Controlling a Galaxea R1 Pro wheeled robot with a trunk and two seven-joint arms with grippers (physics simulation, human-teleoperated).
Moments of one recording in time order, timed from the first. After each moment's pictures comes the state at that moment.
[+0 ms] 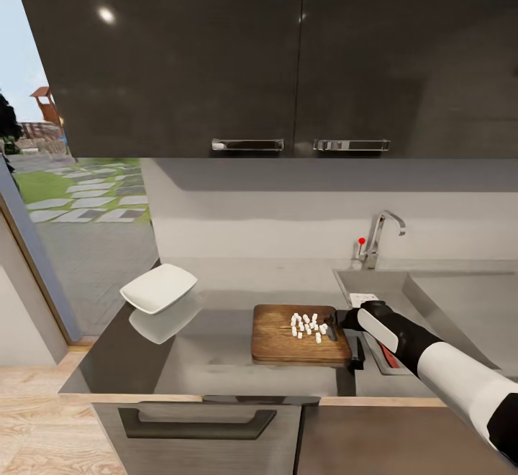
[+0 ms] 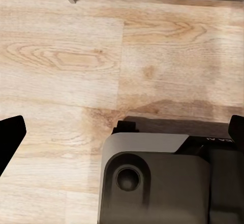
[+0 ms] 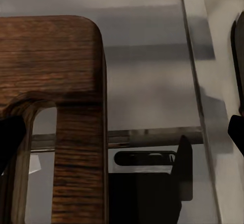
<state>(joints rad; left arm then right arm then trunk) -0.25 -0.02 -0.03 0.08 0.08 -0.25 0.10 -0.93 -0.27 0.86 -0.60 -1.04 0.52 -0.29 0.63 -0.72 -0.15</state>
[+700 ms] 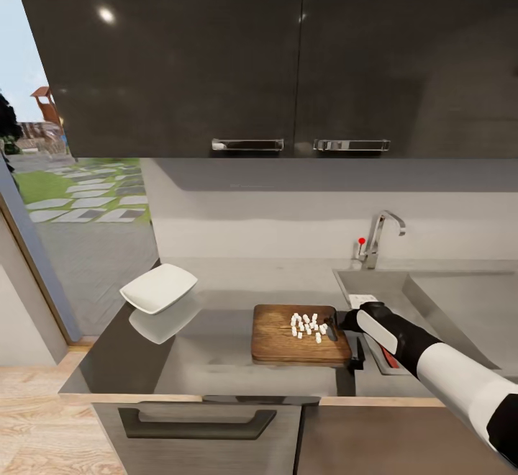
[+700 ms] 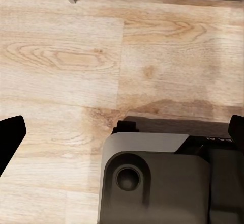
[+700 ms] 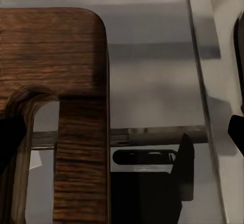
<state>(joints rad) -0.25 -0.02 -0.03 0.08 0.08 -0.25 0.10 -0.93 -0.26 0.87 -0.60 -1.04 0.52 -0.29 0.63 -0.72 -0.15</state>
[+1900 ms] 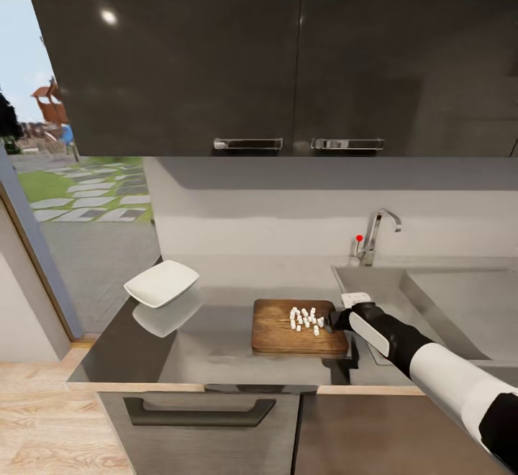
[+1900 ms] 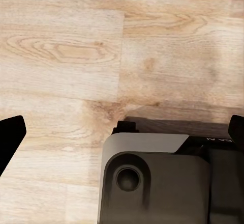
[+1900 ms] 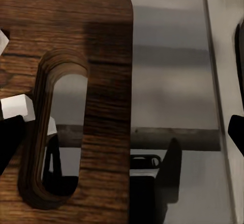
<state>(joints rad) -0.25 -0.02 -0.03 0.08 0.08 -0.25 0.10 -0.93 -0.23 0.88 -0.60 -0.95 0.52 -0.28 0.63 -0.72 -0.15</state>
